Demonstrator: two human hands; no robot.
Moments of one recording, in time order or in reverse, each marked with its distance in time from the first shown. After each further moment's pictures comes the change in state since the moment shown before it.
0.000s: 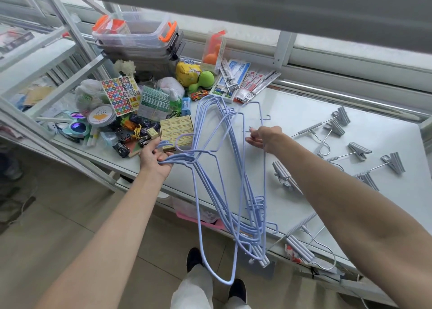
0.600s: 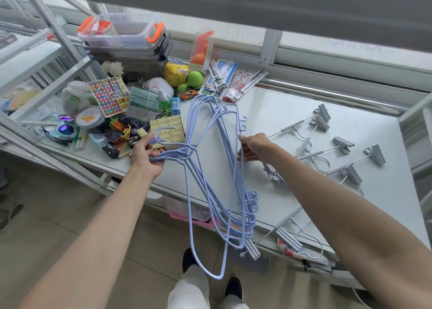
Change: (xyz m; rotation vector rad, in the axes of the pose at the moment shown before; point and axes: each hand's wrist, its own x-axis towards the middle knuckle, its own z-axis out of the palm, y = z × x) left_hand -0.011 0.000 0.008 0.083 -0.009 -0.011; right_hand -0.024 0.028 -0.020 -0.323 -0.104 -0.064
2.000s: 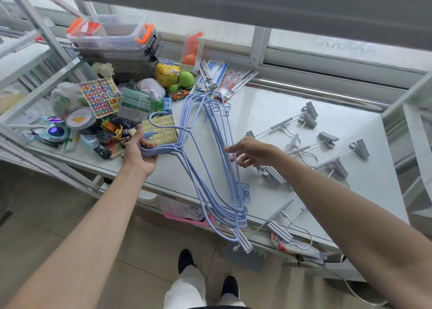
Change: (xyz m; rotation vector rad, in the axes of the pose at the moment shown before) left_hand -0.002 -0.001 0.003 0.005 -0.100 0.066; right_hand -0.023 0.007 -0.017 -0.317 -0.312 -0.063
